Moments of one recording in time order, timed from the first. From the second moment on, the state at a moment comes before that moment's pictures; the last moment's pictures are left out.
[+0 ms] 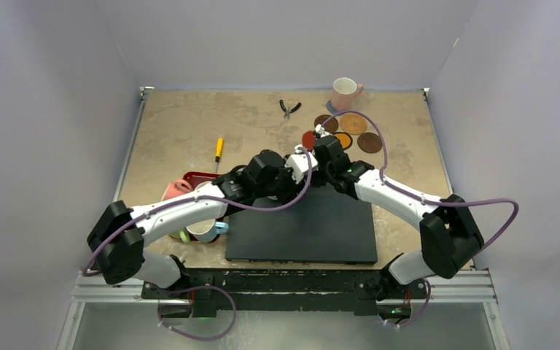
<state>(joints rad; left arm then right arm) -0.92 1.45 1.01 -0.10 0.09 0.09 0.64 1.48 0.97 -0.20 -0.07 0.73</state>
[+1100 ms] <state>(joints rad) -0.71 1.18 0.95 -0.01 -0.25 0.01 0.34 1.77 1.59 -0.64 0.31 0.43</state>
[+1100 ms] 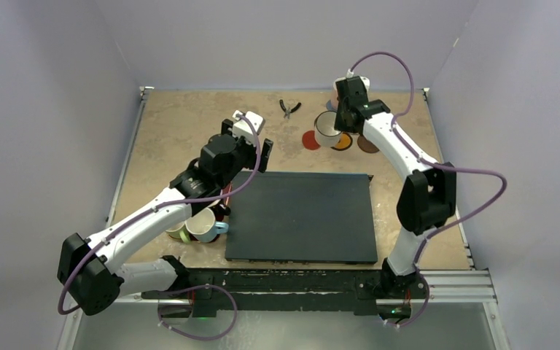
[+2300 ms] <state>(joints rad) -0.67 1.25 0.95 -0.02 -0.29 0.02 0.21 2.37 2.30 -0.81 0.13 0.24</state>
